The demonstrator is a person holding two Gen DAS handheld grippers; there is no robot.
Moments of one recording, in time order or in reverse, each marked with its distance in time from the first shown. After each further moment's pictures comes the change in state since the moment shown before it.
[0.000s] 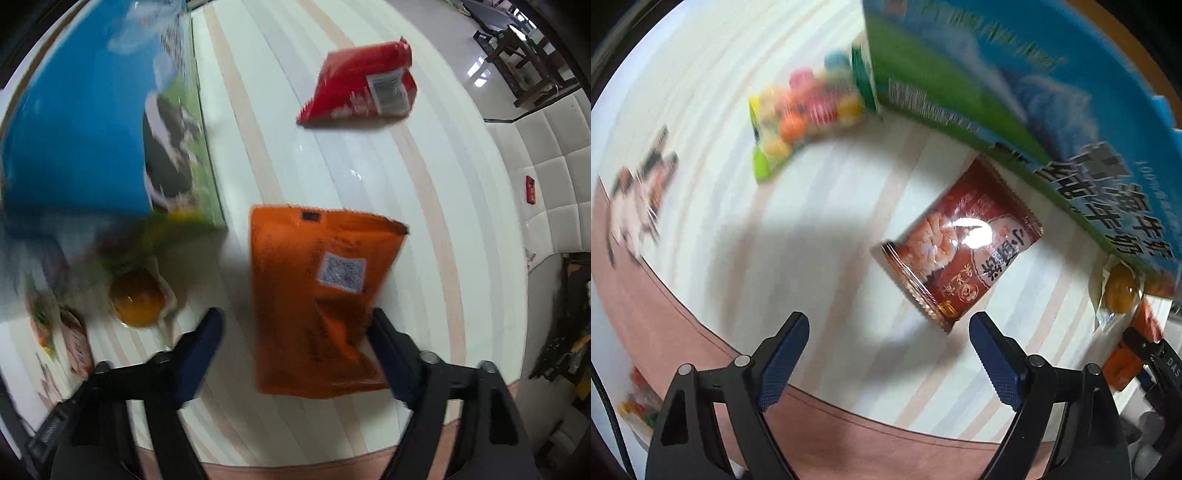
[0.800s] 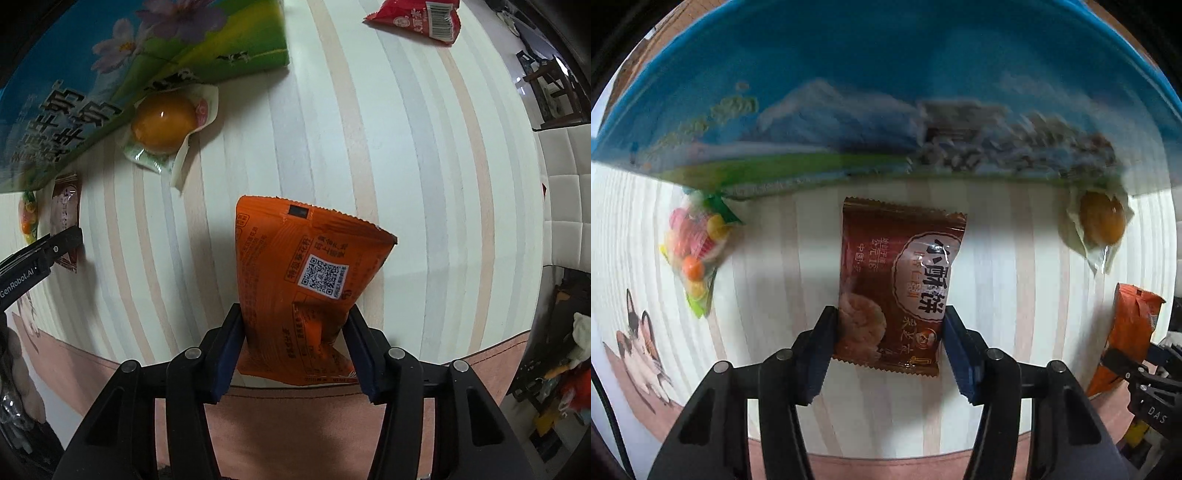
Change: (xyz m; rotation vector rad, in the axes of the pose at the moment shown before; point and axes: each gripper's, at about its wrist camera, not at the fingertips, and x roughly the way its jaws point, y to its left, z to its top) left arm 0.010 -0.077 0.012 0.481 -0.012 0.002; right arm 0.016 0.027 -0.076 -0.180 0.150 -0.001
